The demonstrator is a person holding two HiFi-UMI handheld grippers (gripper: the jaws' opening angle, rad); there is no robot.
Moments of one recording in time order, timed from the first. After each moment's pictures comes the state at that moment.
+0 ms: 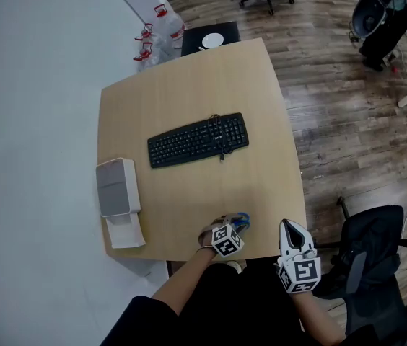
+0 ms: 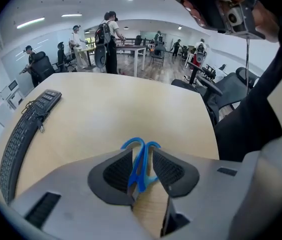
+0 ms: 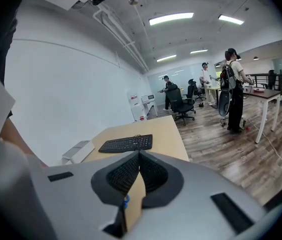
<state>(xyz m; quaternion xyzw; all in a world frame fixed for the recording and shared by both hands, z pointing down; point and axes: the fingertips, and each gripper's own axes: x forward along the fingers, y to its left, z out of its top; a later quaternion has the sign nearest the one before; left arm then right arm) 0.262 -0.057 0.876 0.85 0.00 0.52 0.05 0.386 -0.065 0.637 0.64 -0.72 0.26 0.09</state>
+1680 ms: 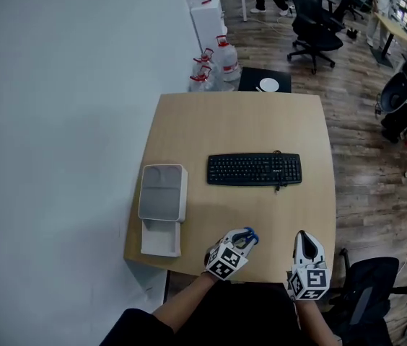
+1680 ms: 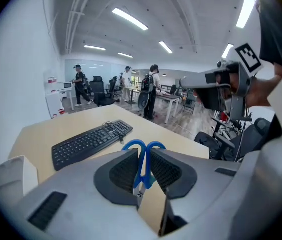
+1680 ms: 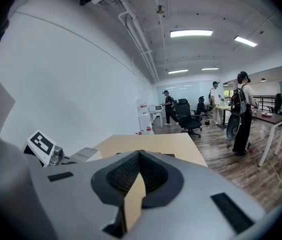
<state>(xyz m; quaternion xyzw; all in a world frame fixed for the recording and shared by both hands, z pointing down) 0.125 -0.150 0.691 0.93 -0.21 0.28 0.13 0.251 -0.136 0.573 0.65 -0.73 0.17 0.11</state>
